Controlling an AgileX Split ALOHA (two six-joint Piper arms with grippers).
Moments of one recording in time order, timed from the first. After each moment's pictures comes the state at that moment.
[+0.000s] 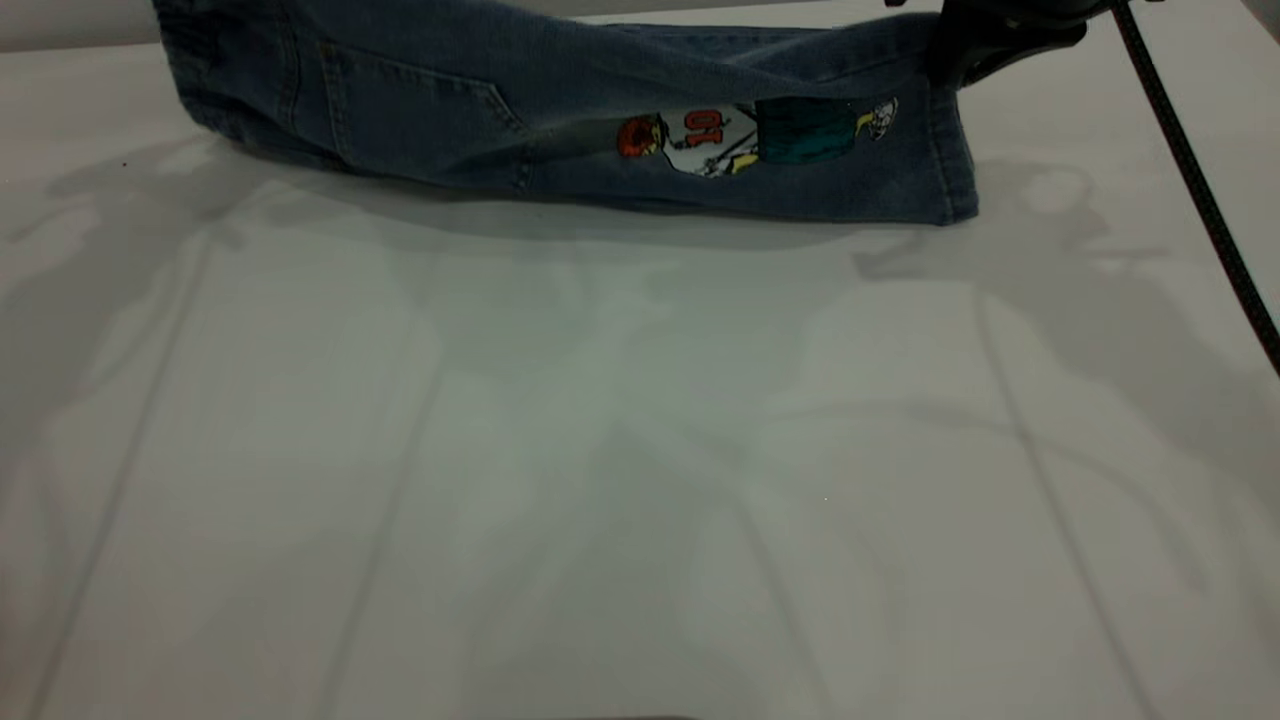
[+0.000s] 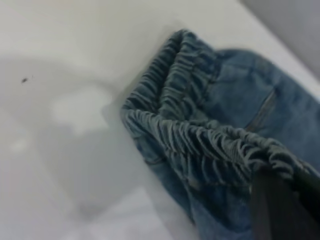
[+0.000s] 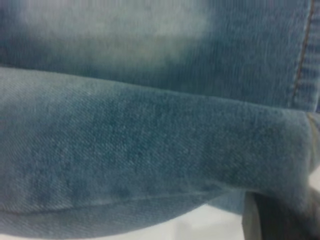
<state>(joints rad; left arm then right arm) 0.08 2.06 -1.44 -0.64 0.26 -0.10 0.22 2.01 -1.19 0.39 0.21 -0.18</state>
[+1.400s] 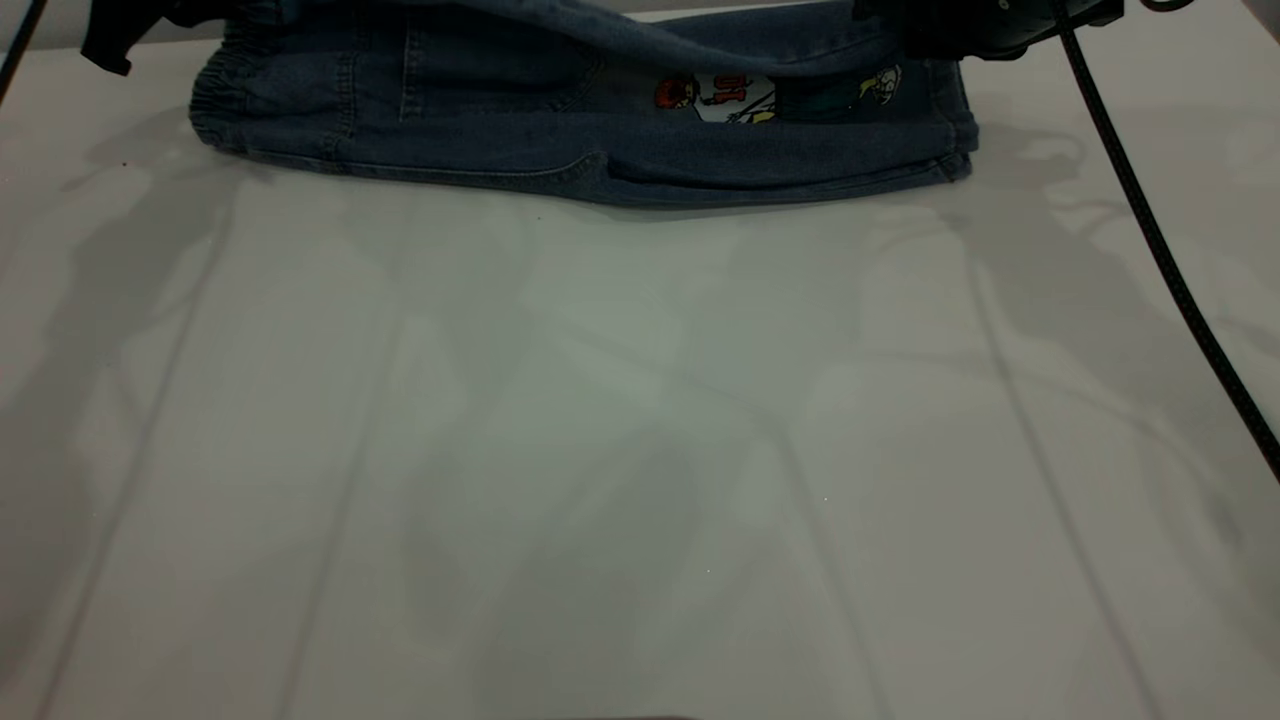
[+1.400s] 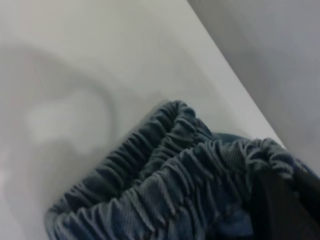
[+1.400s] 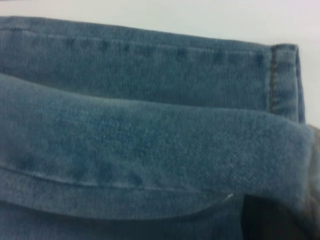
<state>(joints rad) 0.04 2.35 -1.64 -0.96 0.03 0.02 0.22 2.25 -1.29 0.42 -0.21 -0.15</state>
